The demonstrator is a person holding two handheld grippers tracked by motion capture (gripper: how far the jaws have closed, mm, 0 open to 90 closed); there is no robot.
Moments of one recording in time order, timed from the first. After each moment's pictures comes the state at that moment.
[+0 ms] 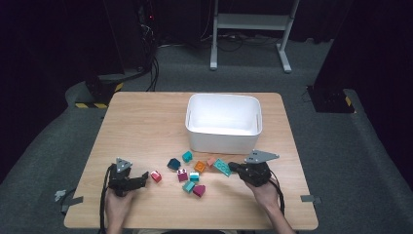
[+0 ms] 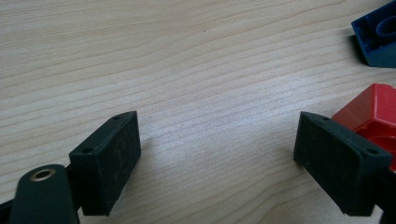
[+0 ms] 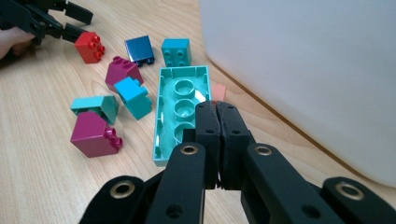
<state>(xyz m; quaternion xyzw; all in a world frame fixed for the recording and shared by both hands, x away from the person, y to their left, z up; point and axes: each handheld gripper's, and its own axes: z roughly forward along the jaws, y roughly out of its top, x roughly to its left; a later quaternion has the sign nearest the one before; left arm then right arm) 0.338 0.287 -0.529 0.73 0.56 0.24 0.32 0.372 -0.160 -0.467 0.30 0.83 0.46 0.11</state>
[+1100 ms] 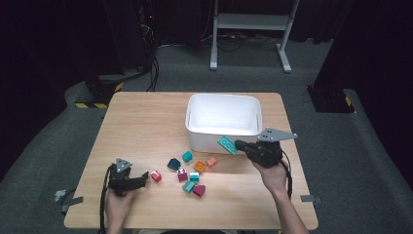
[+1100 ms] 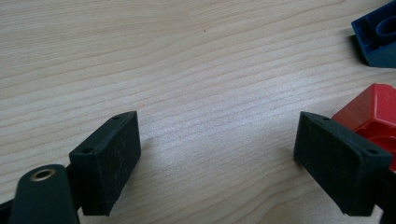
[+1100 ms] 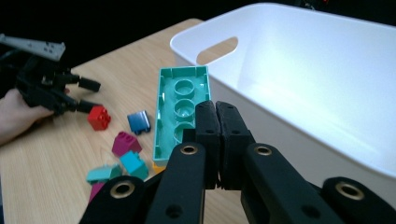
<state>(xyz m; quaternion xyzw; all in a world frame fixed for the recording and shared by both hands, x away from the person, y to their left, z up) 0.338 0.287 -0.529 0.73 0.56 0.24 0.32 0.391 -0.174 -0.392 0.30 0.79 0.51 0.13</state>
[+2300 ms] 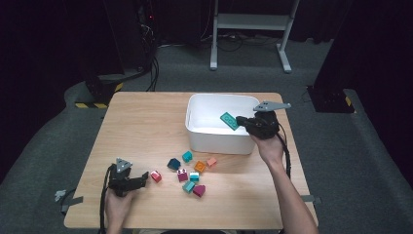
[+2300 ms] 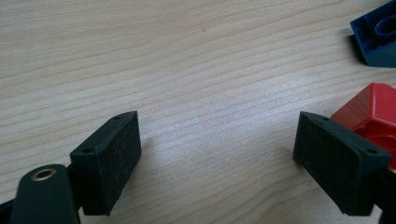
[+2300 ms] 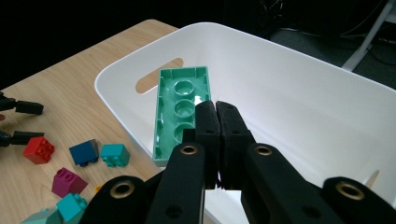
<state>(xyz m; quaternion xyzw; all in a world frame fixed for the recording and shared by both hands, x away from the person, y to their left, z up) 0.338 0.287 -0.529 0.73 0.56 0.24 0.32 0.458 -0.165 -0.364 0.35 0.79 0.47 0.16</state>
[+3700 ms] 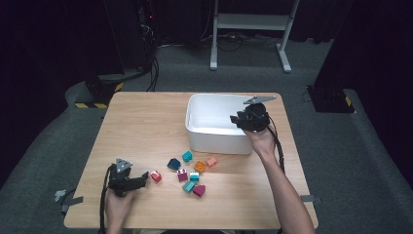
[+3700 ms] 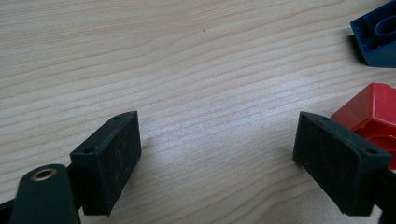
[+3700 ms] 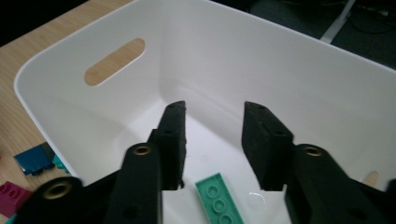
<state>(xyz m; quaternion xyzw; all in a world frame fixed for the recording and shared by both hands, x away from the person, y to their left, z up) 0.338 0.287 -0.529 0.73 0.56 0.24 0.32 0.494 -0.146 -0.379 0.39 0.81 0.41 0.17</state>
